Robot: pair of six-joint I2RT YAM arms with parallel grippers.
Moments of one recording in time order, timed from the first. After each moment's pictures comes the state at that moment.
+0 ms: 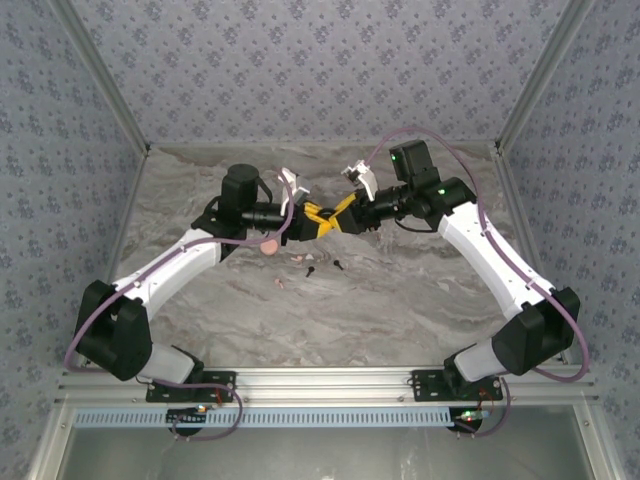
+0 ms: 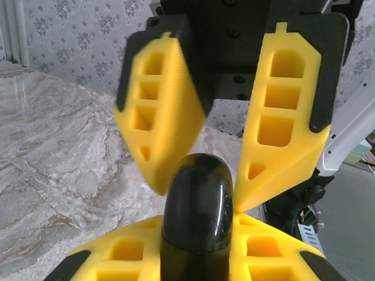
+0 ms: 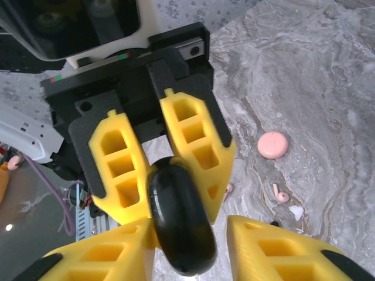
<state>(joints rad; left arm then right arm) -0.53 1.43 1.06 0.05 1.02 -0.03 0.45 1.45 1.44 -0.75 -0.83 -0.18</state>
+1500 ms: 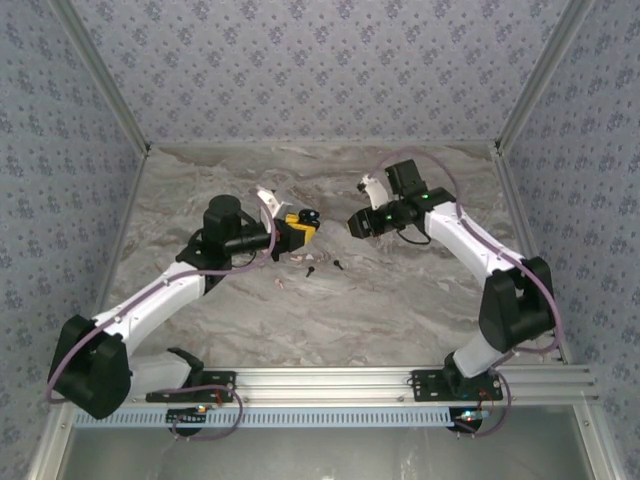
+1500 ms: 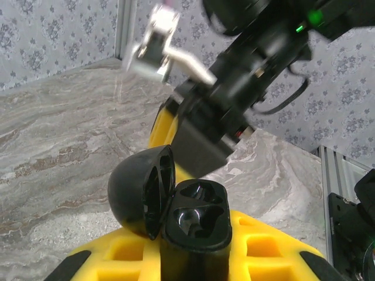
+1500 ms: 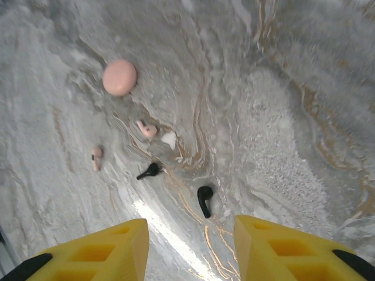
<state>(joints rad) -0.53 1.20 0.77 0.18 0.68 -0.13 0.40 1.60 1.25 -0.64 -0.47 0.00</state>
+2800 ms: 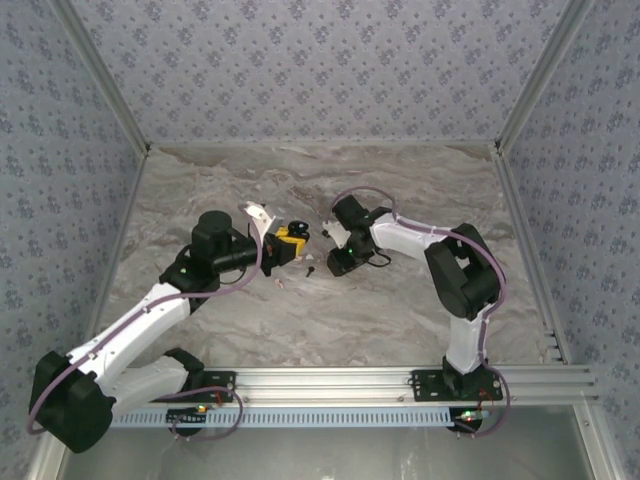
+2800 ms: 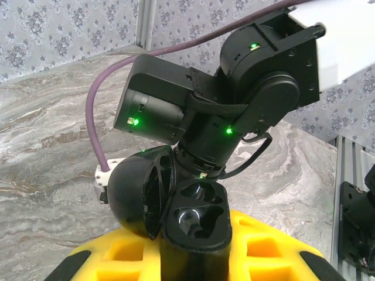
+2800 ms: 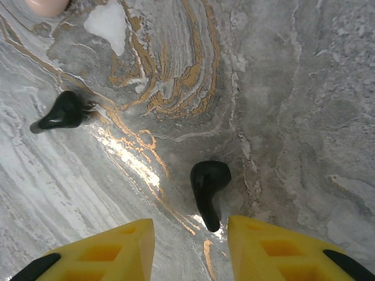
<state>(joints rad) -0.57 1.01 0.71 0.02 0.55 -0.11 0.62 1.90 1.25 -0.65 -0.22 0.00</state>
